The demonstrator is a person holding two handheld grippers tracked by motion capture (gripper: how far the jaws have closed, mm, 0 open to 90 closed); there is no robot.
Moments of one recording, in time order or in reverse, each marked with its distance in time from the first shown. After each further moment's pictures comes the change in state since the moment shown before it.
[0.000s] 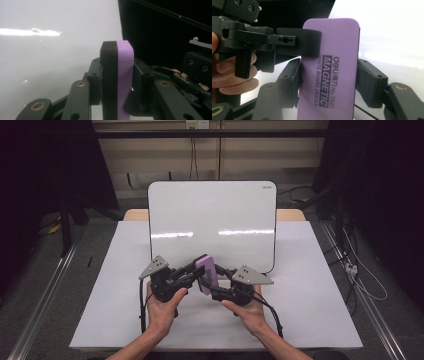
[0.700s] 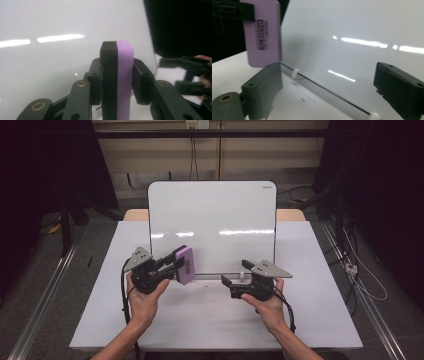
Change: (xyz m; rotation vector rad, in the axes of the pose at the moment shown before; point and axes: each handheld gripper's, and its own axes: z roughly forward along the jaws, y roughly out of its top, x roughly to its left) left arm 0.026 0.030 -0.032 0.046 0.200 0.160; right arm -0.040 0.007 -0.037 0.120 -0.195 0.004
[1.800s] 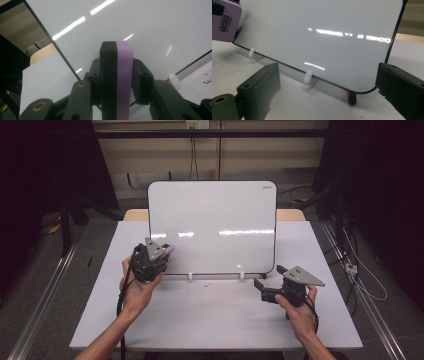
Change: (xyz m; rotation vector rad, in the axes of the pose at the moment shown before) left arm 0.009 0.013 0.028 0.381 0.375 0.399; right arm -0.048 -0.022 -0.054 0.059 -0.186 0.000
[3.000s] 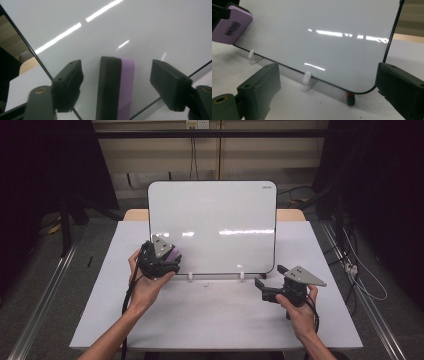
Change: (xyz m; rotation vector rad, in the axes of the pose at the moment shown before) left arm -0.002 0.003 0.009 -0.113 -0.051 -0.066; right arm -0.002 0.000 -0.001 -0.008 0.000 0.005
